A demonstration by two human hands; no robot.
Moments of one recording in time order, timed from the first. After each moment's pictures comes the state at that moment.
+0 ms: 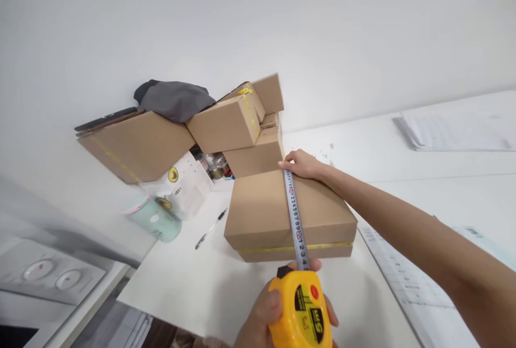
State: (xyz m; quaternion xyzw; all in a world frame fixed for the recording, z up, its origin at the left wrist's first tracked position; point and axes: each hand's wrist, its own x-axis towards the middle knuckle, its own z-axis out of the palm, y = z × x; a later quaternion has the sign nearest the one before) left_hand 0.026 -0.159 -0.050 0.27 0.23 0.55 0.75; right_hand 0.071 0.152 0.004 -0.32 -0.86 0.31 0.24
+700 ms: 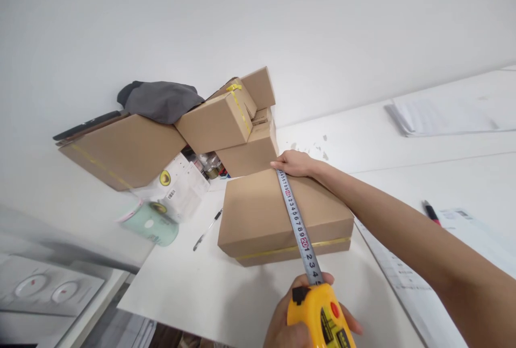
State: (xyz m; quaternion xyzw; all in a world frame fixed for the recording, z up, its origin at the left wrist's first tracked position) left_hand 0.057 -0.165 -0.060 0.22 0.27 0.56 0.75; right_hand 0.077 0.138 0.006 -0.31 -0.86 0.34 0.21
